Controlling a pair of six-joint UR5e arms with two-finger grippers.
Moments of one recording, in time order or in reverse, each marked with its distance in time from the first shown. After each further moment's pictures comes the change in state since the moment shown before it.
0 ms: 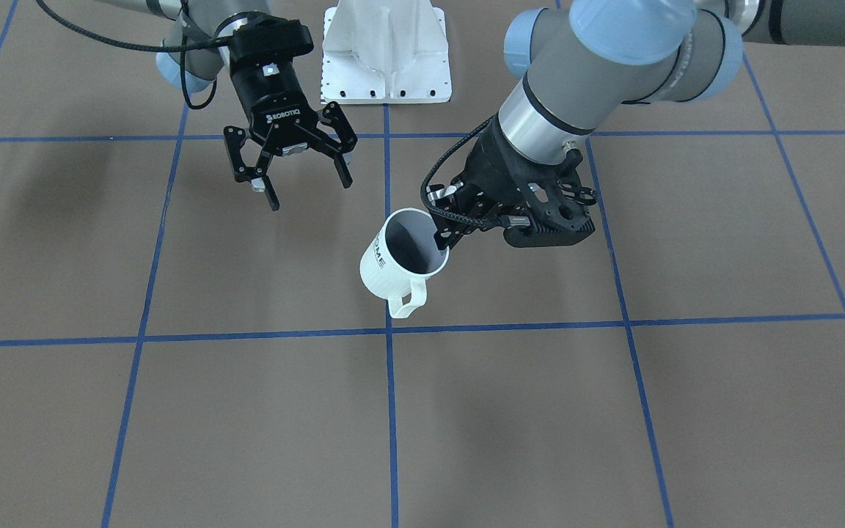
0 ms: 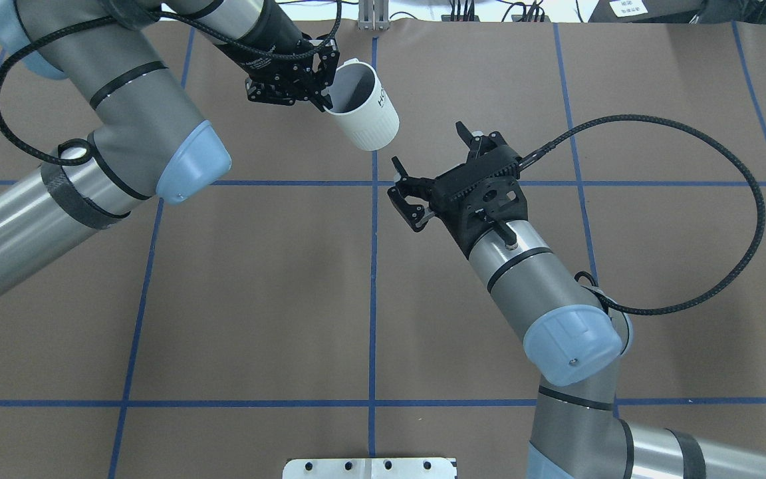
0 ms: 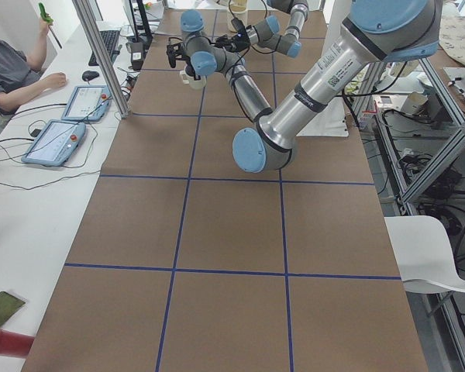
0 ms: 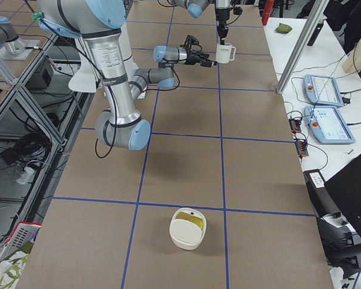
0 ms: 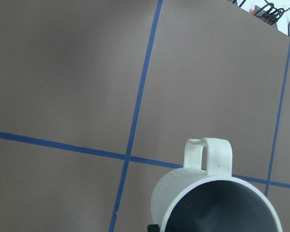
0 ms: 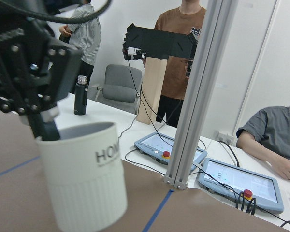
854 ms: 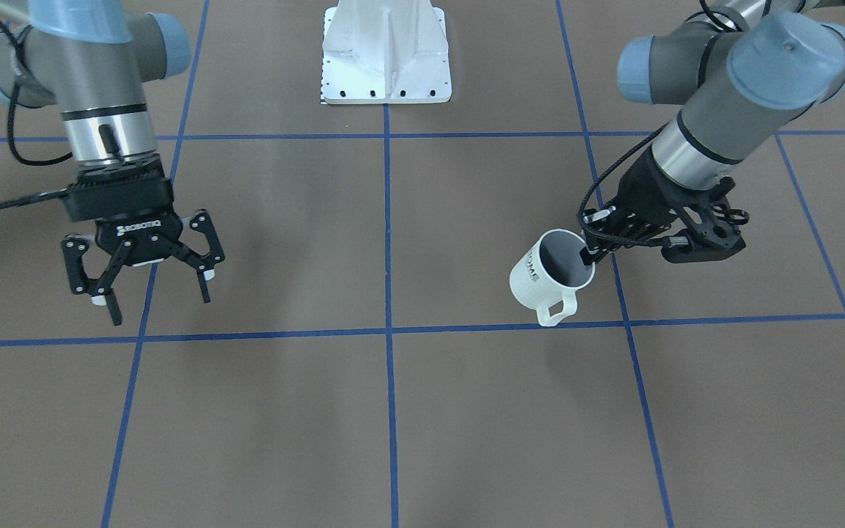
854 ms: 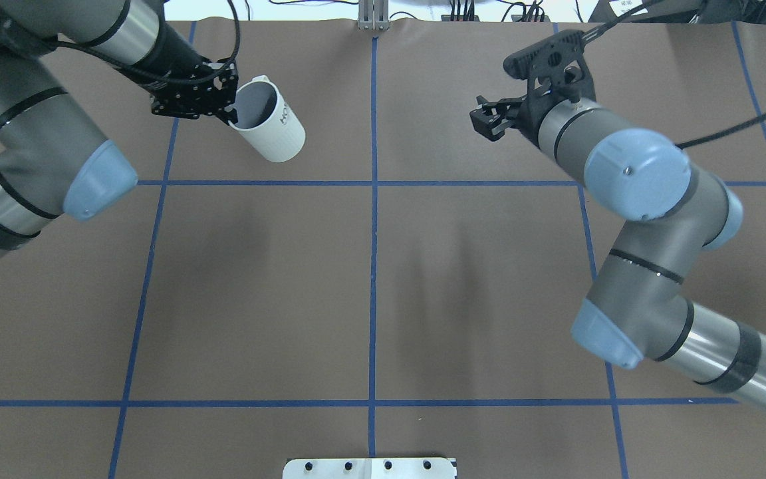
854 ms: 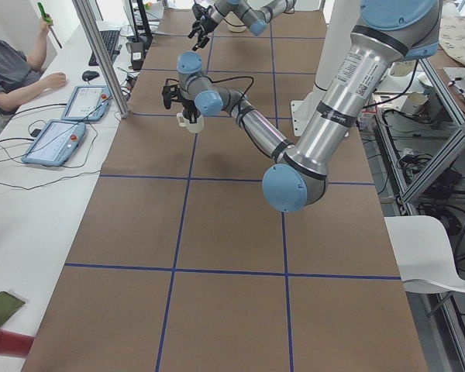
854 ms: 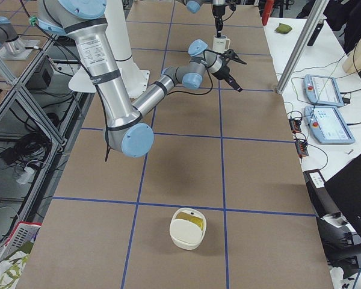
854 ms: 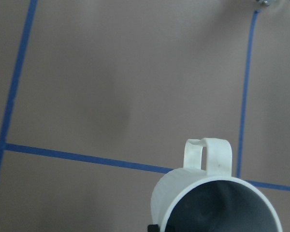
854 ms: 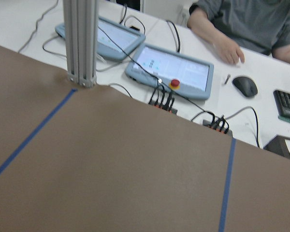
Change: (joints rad) left arm -0.100 0.362 -0.134 0.012 -0.001 0.327; right arm 0.454 0.001 0.002 -0.527 0.710 0.110
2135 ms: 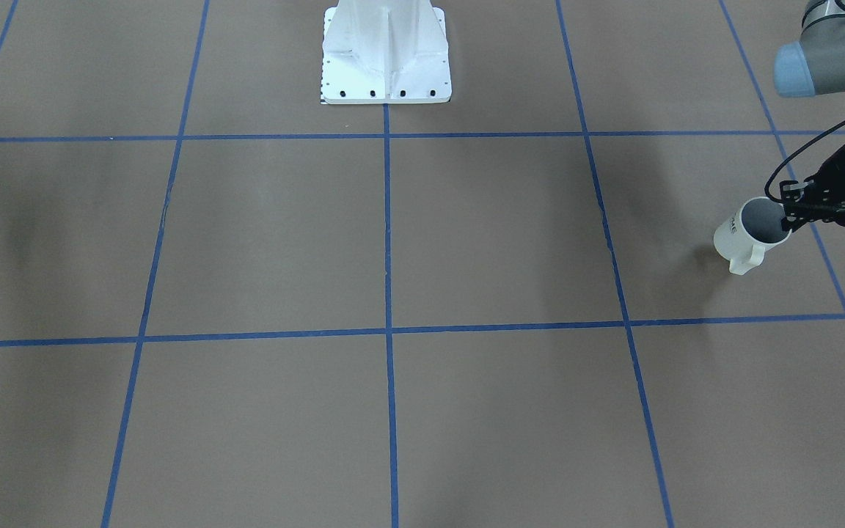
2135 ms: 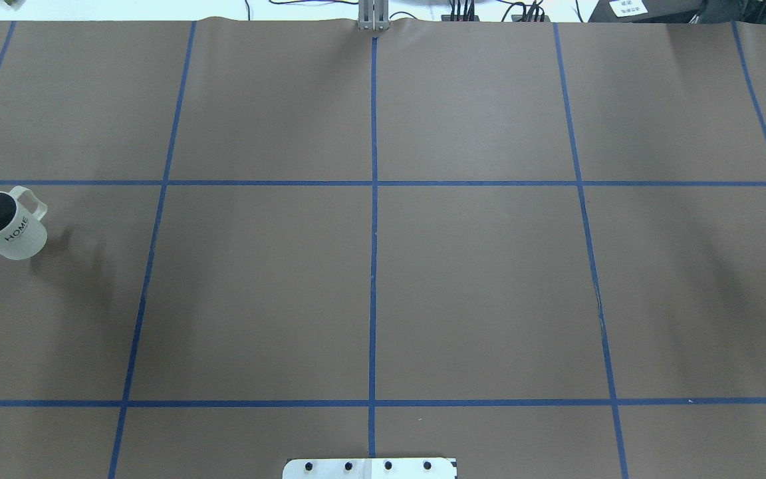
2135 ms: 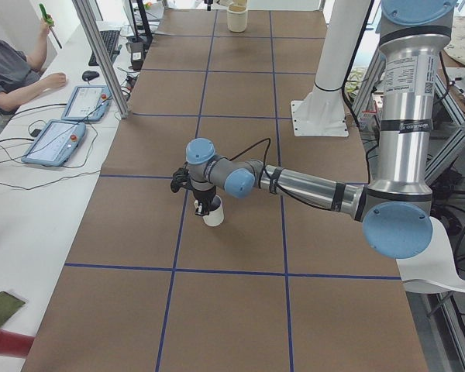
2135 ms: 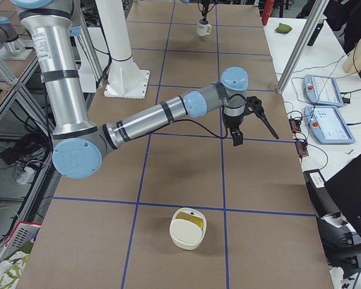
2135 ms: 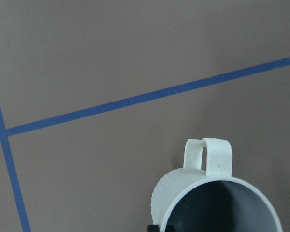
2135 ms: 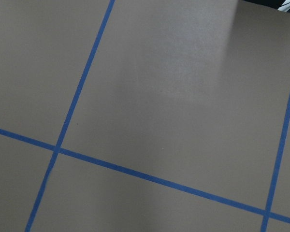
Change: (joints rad) left arm -0.176 0.462 0.002 -0.040 -0.002 0.761; right arm 0.541 -0.224 -0.024 -0.378 0.732 -0.502
